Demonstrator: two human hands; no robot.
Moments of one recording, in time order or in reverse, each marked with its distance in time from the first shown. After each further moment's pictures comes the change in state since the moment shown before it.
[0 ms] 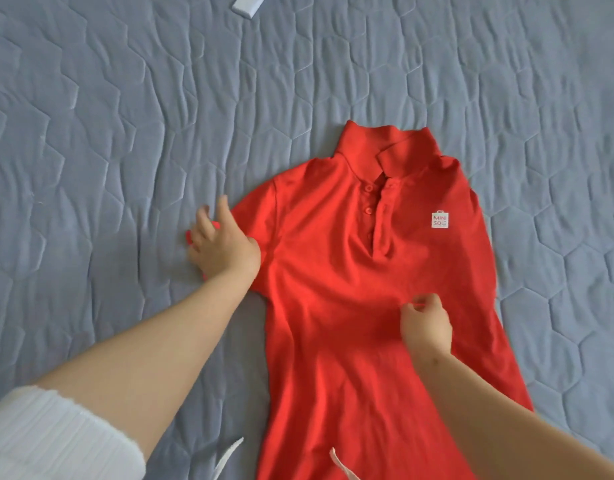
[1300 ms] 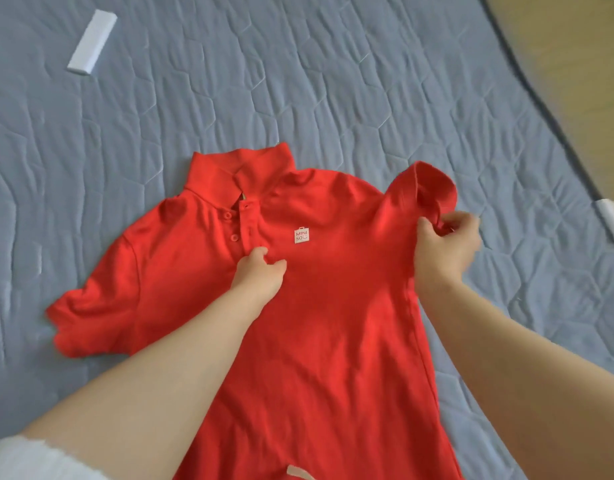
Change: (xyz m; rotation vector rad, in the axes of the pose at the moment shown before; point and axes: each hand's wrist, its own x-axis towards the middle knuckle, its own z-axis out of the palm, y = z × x) left_hand -0.111 0.179 0.085 -0.085 -0.589 0.039; right_hand 0.144 0.010 -0.154 0.636 0.447 -0.108
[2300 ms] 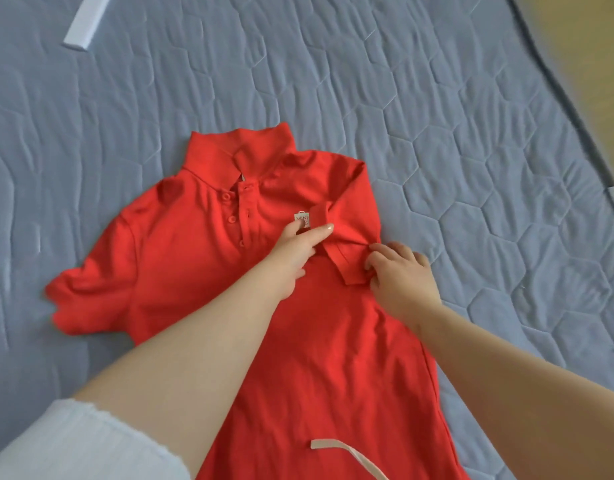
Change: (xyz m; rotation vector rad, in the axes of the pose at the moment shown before) left_hand -0.015 0.031 0.028 -0.648 -0.396 -0.036; right_hand -0.028 0.051 -0.016 -1.027 -0.789 -0.764
